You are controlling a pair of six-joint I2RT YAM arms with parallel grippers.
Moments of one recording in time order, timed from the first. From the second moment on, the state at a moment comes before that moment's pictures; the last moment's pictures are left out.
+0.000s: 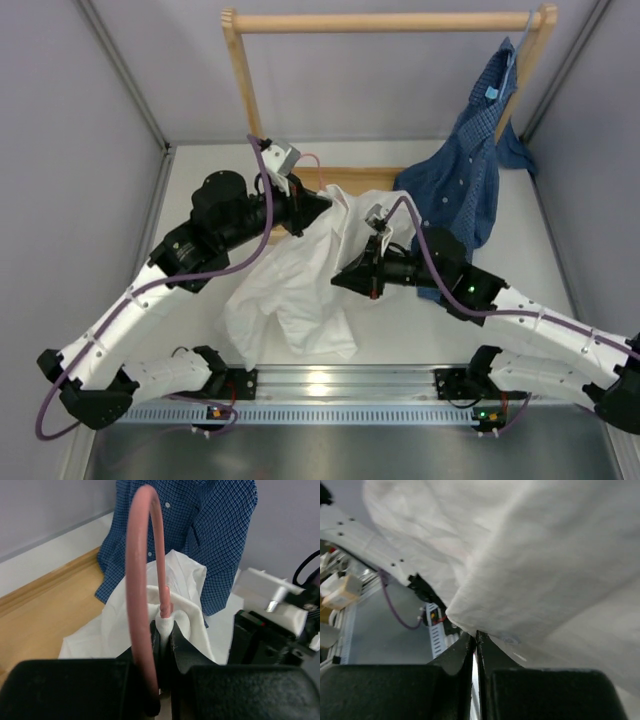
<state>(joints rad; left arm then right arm) -0.76 1.06 1.35 -0.39 0.12 -0.22 0.91 0.97 0.82 0.05 -0.50 0.40</state>
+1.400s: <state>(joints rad) -0.77 1.10 1.11 -0.10 1.05 -0.10 0.92 1.01 1.33 -0.38 -0.52 0.14</state>
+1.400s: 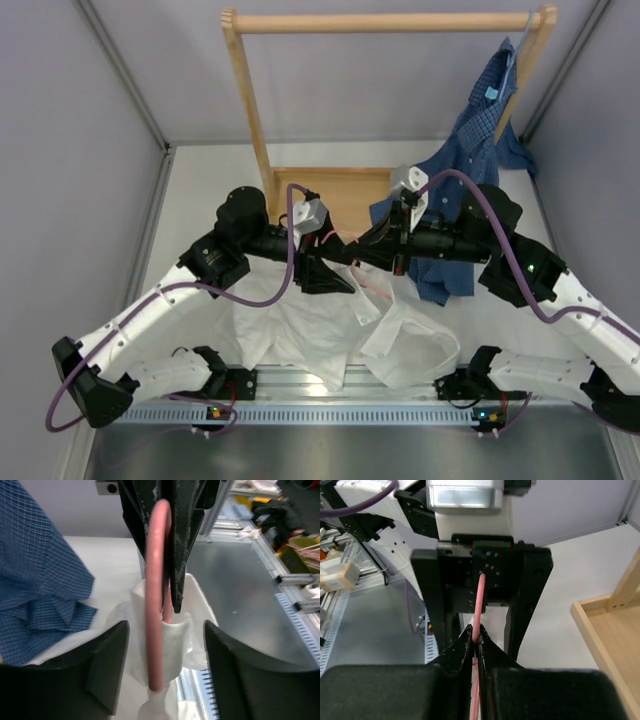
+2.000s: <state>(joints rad) -0.77 0.48 0.88 -0.22 -0.08 -0.17 0.92 0.79 1.27 -0.46 -0.19 0.07</state>
